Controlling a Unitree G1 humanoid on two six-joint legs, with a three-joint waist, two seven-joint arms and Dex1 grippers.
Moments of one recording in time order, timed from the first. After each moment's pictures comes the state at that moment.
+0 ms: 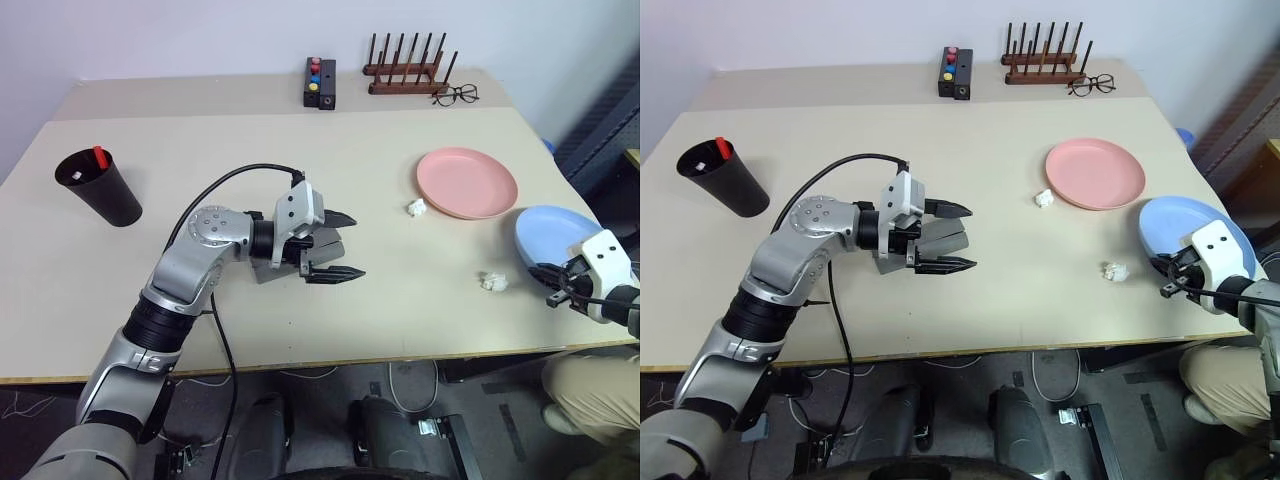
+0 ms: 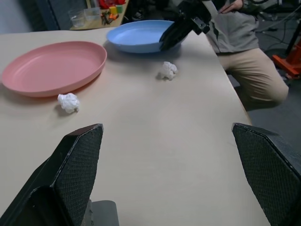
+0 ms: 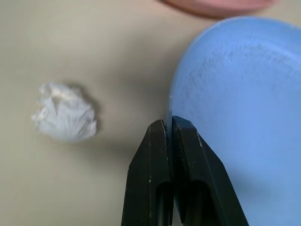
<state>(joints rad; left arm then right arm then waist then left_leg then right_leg) -0.66 0.47 -0.26 -0.10 -0.34 0.45 -1.09 -0.05 -0.92 -0.35 0.12 0.26 0.36 0.82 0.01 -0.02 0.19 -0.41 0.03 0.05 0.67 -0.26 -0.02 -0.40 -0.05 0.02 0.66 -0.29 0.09</state>
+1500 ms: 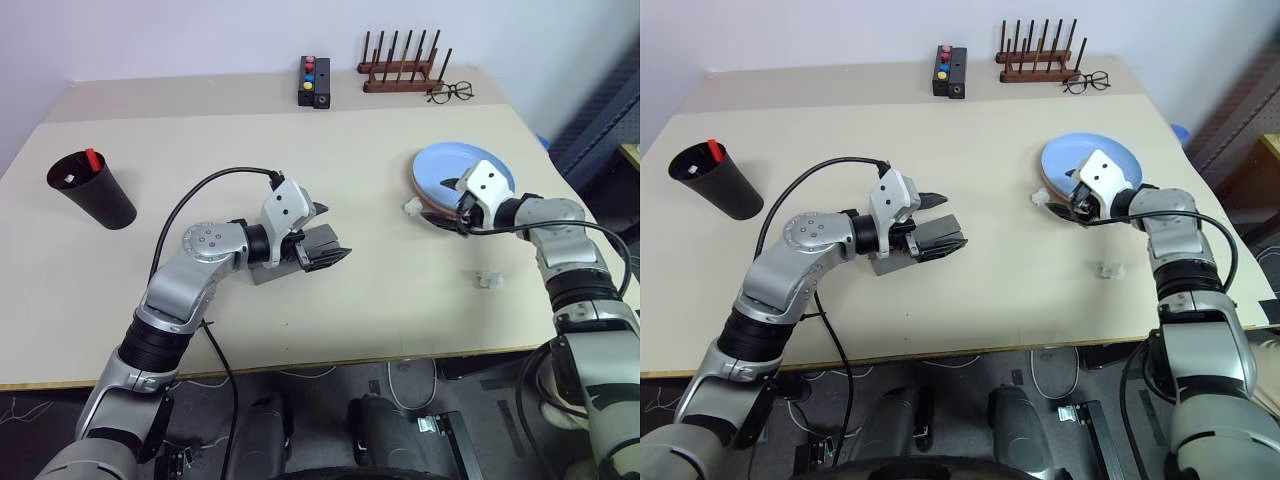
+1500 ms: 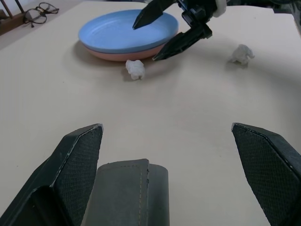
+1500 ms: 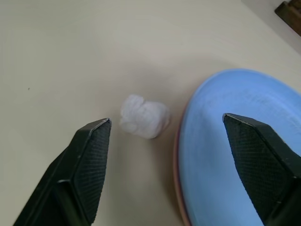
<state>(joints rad) -0.56 0.45 -0.21 -0.22 -0.28 0.58 -0.81 -0.81 -0.69 0.03 0.77 0.05 -0.10 0.95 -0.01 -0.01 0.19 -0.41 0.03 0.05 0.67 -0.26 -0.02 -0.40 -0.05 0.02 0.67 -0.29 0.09</state>
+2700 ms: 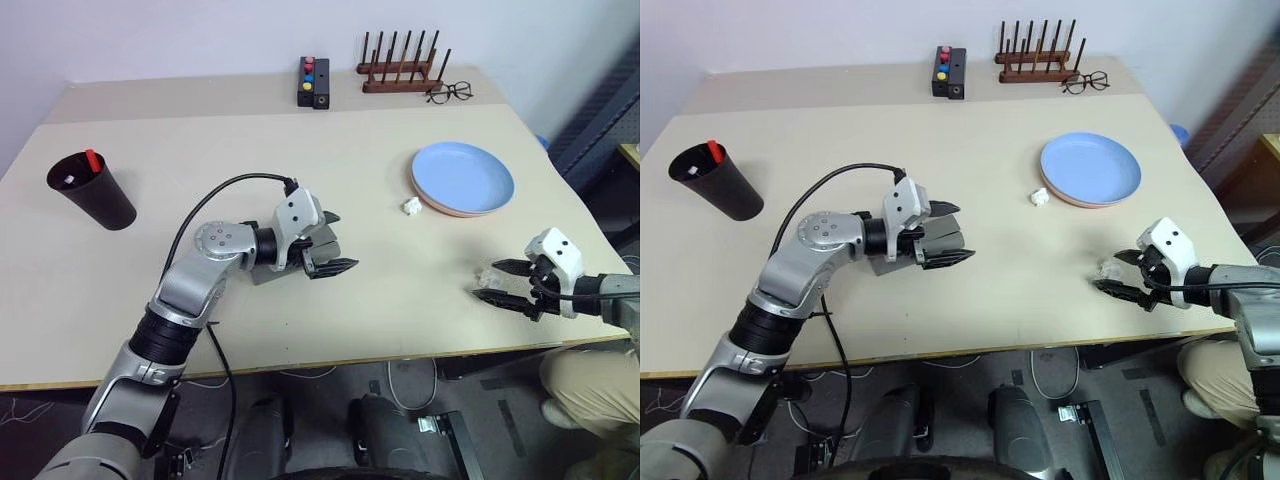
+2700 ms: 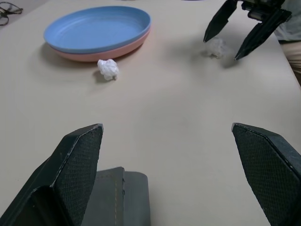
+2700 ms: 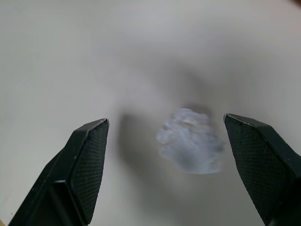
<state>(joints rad) -0.58 0.46 -0.26 -0.14 -0.25 0.51 -0.92 -0.16 -0.96 -0.16 0.13 0.32 0.44 1.10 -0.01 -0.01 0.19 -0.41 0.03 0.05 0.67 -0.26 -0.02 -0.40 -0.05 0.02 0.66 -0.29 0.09</state>
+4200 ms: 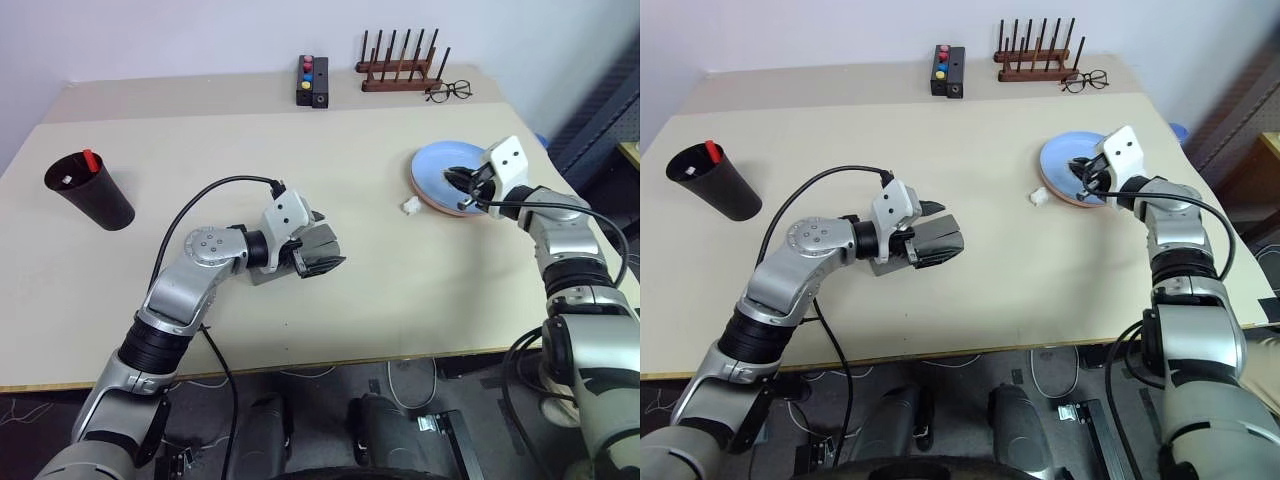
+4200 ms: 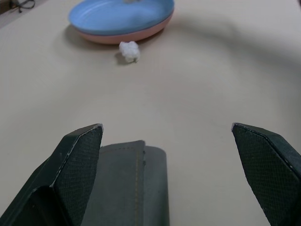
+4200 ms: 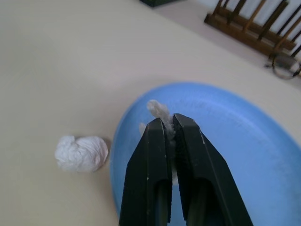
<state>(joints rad) -0.55 0.47 -0.24 -0.19 -0.23 0.56 -0.81 -0.94 -0.62 -0.05 1.09 0.05 -0.19 0.79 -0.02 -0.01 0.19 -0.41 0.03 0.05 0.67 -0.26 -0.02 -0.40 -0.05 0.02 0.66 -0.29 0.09</state>
